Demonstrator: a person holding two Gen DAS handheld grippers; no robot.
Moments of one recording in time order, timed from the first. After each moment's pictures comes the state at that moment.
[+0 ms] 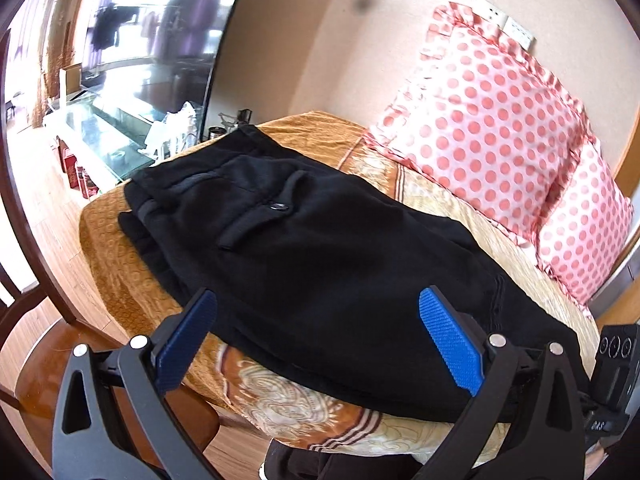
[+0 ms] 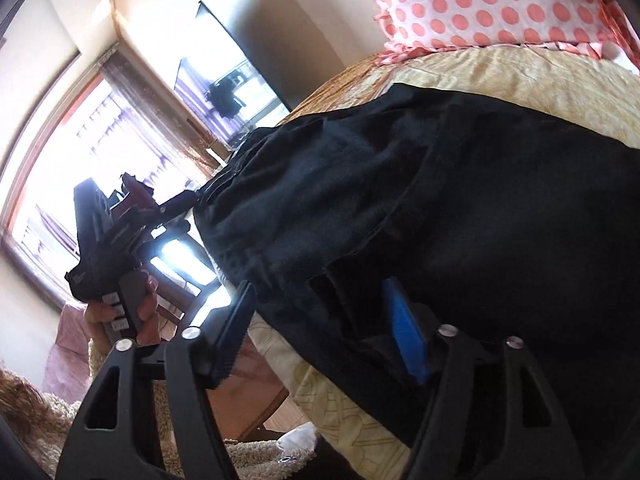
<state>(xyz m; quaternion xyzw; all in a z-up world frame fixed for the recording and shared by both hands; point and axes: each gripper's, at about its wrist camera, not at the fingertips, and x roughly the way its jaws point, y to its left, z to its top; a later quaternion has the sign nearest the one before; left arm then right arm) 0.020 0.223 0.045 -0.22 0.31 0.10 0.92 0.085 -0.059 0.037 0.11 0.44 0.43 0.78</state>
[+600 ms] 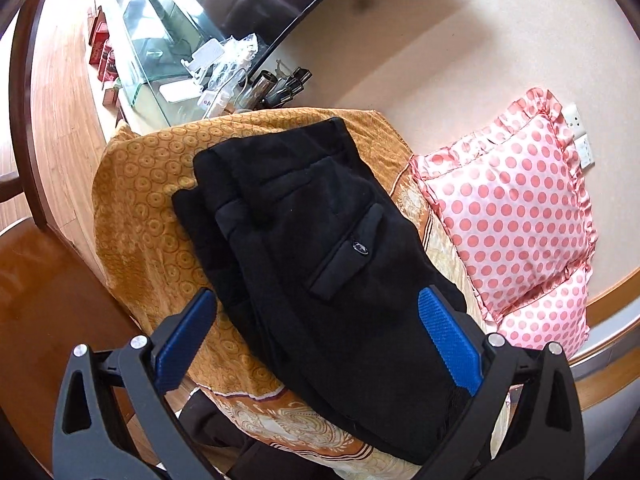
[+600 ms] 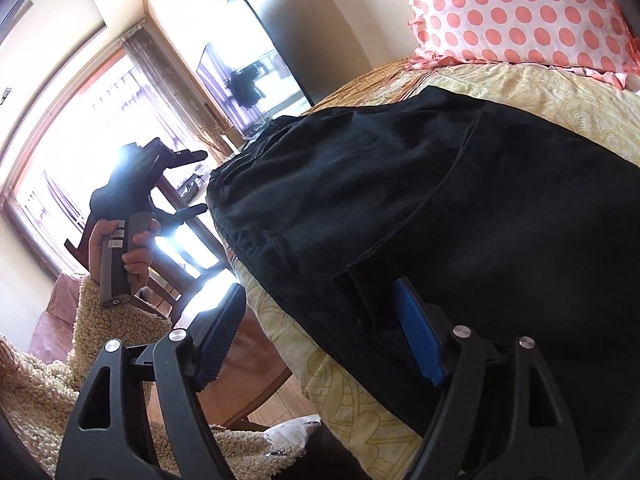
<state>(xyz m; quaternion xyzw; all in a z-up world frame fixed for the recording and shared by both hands) 0.028 0.324 0.025 -0.44 0.33 0.09 0.83 0.068 -0.056 0.038 0.08 0.42 0.46 0.78</state>
